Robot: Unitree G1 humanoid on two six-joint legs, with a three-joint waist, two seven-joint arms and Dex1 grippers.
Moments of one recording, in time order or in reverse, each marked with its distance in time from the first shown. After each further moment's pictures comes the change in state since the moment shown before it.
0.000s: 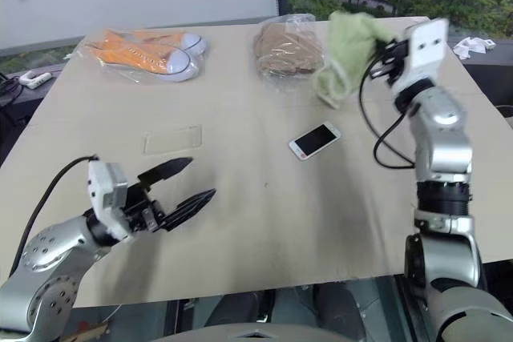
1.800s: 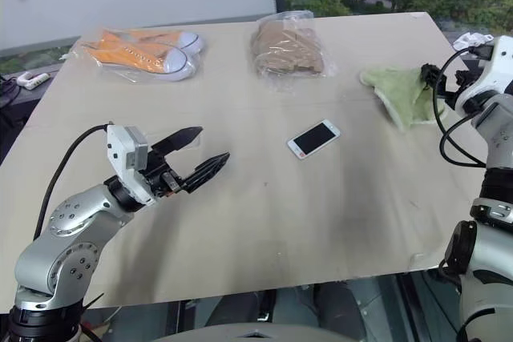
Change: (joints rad) left arm -0.134 -0.017 -0.034 0.037 0.008 0.082 0.166; right arm 0.004 -0.168 -0.267 0.136 0.332 0.587 0.049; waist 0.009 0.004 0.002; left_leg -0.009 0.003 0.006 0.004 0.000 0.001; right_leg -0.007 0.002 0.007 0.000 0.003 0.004
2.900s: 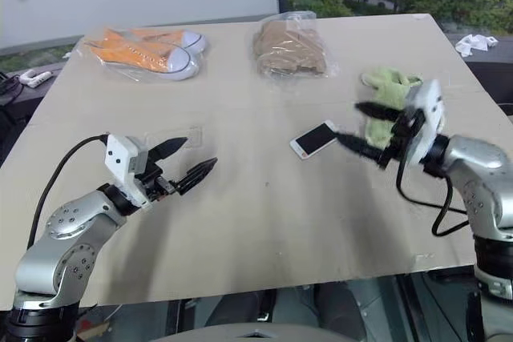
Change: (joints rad) left arm 0.043 0.018 0.022 0.153 0.140 -0.056 0.009; right arm 0.486 -0.052 0.340 -0.700 0.199 -0.189 0.576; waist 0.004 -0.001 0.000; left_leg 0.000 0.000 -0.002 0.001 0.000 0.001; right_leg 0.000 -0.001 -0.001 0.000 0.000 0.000
